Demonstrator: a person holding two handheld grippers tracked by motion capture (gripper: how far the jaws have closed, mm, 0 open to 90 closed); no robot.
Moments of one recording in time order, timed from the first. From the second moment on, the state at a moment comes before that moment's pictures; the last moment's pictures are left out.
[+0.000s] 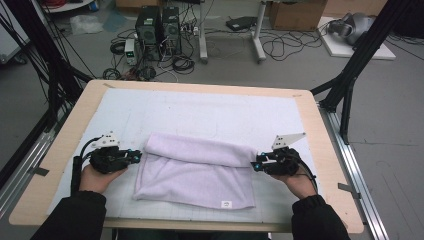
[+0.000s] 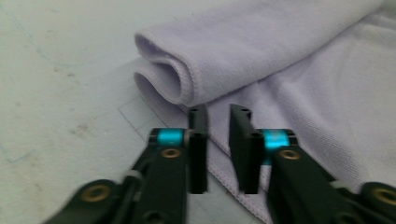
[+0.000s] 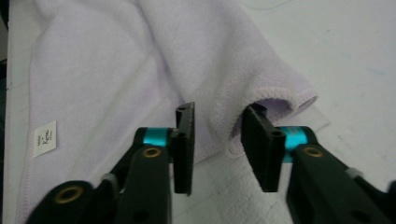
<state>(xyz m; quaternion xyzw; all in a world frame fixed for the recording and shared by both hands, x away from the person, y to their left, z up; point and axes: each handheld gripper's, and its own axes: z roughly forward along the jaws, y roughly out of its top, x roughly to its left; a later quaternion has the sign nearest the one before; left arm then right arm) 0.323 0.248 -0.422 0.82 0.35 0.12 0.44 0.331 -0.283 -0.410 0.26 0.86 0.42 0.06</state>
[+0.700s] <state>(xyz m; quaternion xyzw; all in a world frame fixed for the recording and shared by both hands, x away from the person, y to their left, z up) 0.391 0.216 -0.411 0.83 0.36 0.09 0.41 0.379 -0.252 -0.415 0.26 0.87 0.42 0.00</state>
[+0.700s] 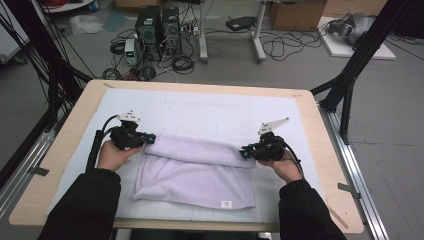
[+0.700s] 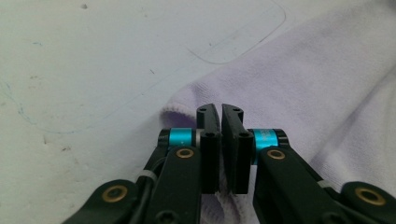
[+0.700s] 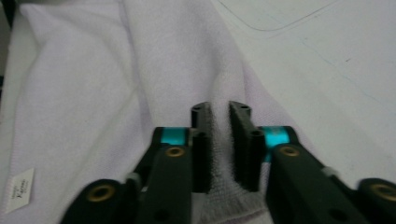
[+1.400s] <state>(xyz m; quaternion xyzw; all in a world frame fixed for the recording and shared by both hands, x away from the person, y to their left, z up) 0.307 0.251 -0.401 0.83 0.31 0.09 0.46 0.312 -0.261 -0.398 0.20 0.86 0.47 0.04</state>
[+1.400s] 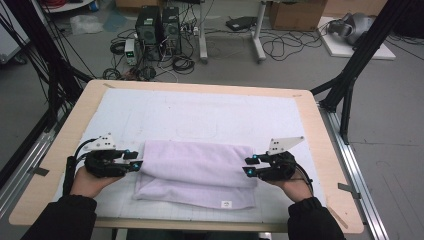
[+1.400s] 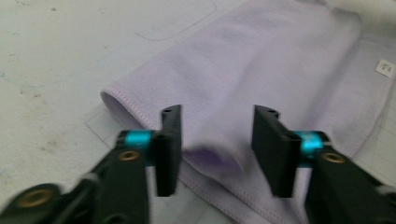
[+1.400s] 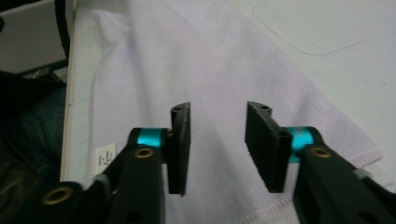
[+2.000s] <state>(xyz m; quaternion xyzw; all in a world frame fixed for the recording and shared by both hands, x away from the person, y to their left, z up) 0.299 0.225 -0.434 0.88 0.24 0.03 0.42 0.295 -0.250 -0.440 0.16 0.89 0.42 0.00</state>
